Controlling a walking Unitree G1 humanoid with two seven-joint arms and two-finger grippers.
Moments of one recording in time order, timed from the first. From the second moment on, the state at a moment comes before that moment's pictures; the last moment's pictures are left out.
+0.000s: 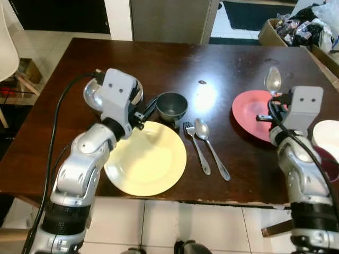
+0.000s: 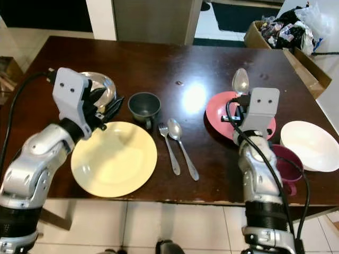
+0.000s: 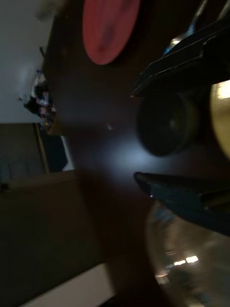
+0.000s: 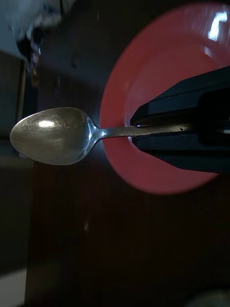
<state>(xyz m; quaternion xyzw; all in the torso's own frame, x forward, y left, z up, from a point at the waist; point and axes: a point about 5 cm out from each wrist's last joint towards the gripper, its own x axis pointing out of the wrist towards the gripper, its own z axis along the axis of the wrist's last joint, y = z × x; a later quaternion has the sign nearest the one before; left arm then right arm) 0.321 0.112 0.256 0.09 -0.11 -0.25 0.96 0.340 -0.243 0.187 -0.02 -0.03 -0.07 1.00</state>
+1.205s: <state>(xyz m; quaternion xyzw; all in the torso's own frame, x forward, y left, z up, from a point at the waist) 0.325 0.099 0.251 0.08 -0.10 -0.28 0.95 0.339 -0.231 0.185 0.00 -0.05 -0.04 1.00</state>
